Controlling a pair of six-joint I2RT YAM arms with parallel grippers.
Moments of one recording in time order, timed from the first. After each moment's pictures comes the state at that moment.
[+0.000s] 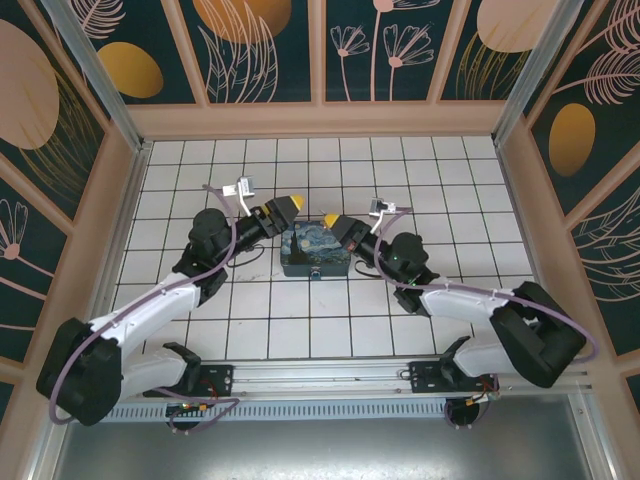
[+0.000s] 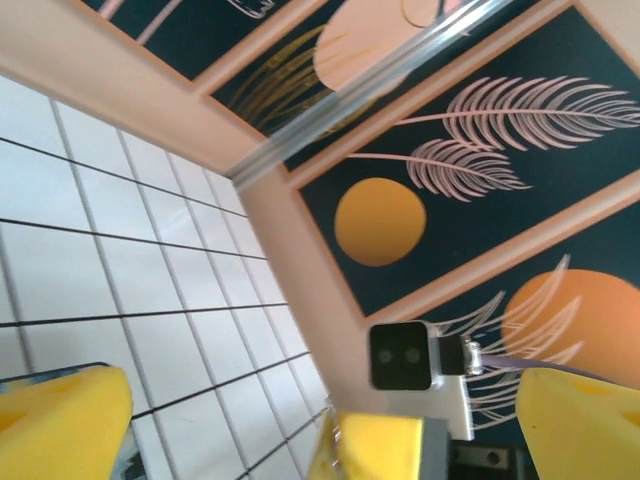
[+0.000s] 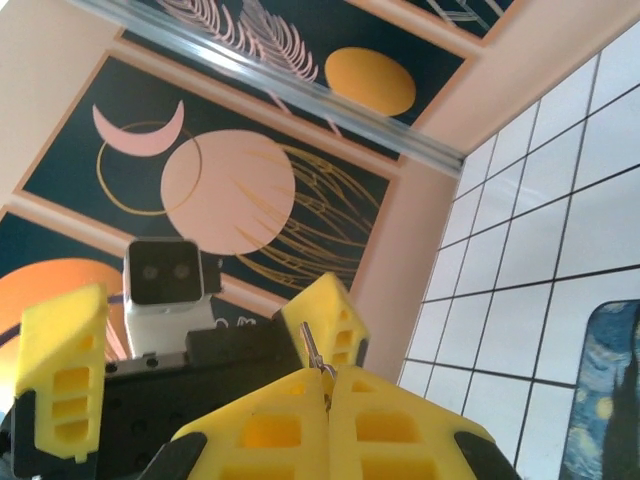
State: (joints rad) left arm -0.52 1.15 0.61 0.54 0.36 -0.97; right arm 0.73 1.29 0.46 0.95 -0.18 1.16
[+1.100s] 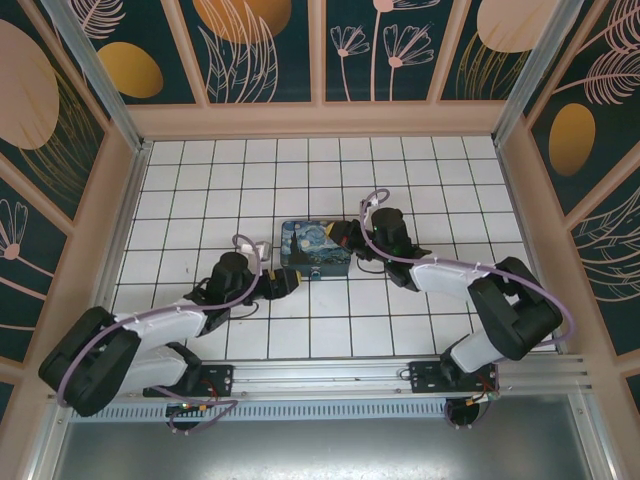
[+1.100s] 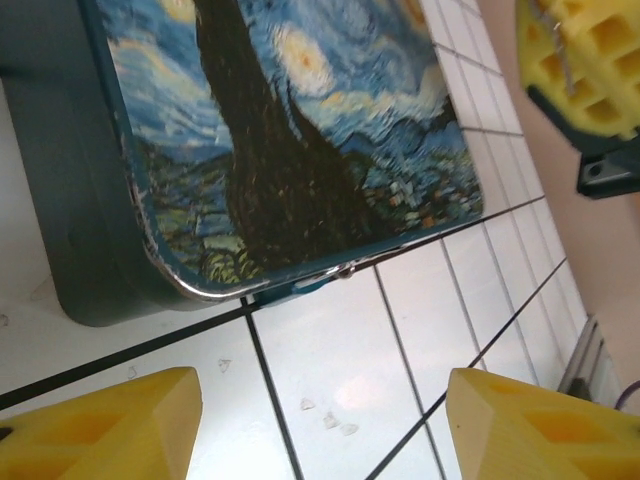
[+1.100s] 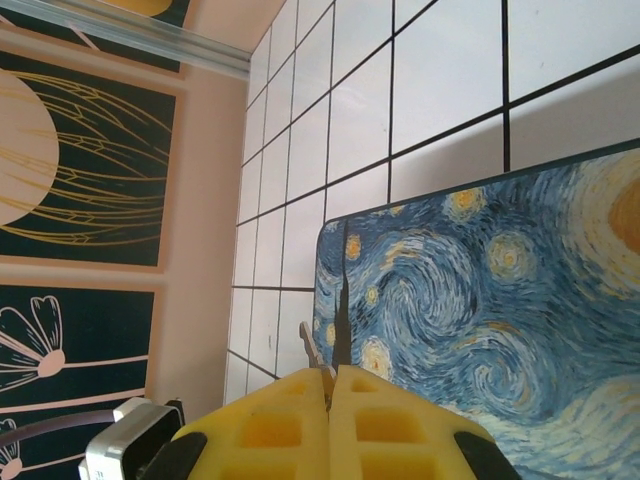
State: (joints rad) left arm -0.63 1.24 0.27 0.46 0.36 -0.76; right arm 0.62 1.50 0.63 0.50 -0.34 1.09
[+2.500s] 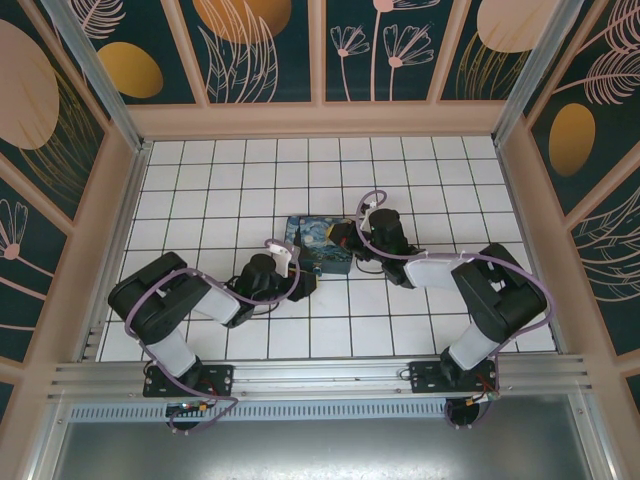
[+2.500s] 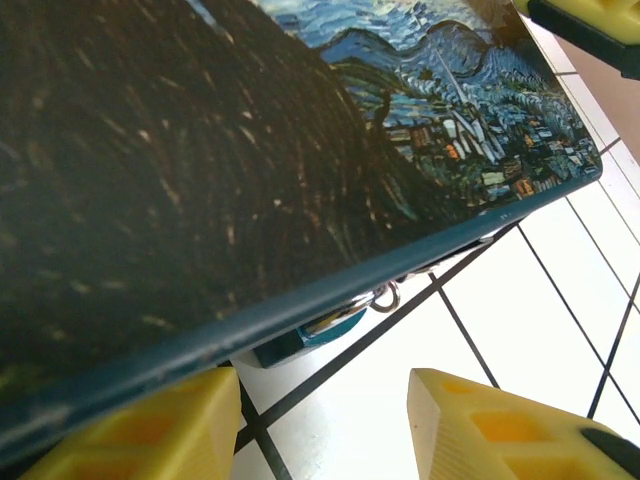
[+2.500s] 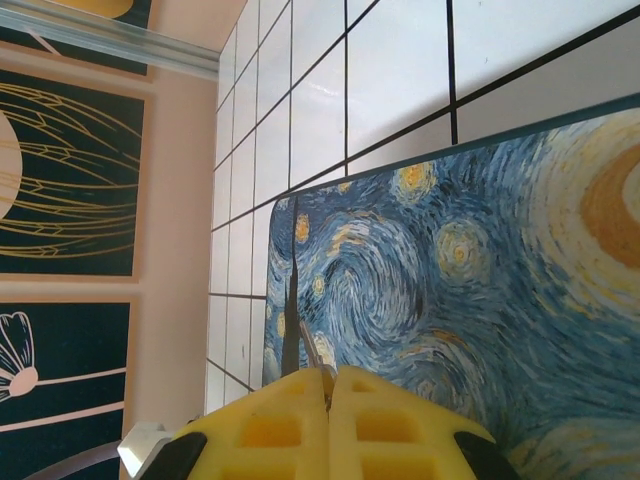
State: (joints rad) left arm -0.74 1.70 0.35 0.85 0.24 -0.58; right arm 0.60 1.61 0.63 0.57 -0.35 1.10
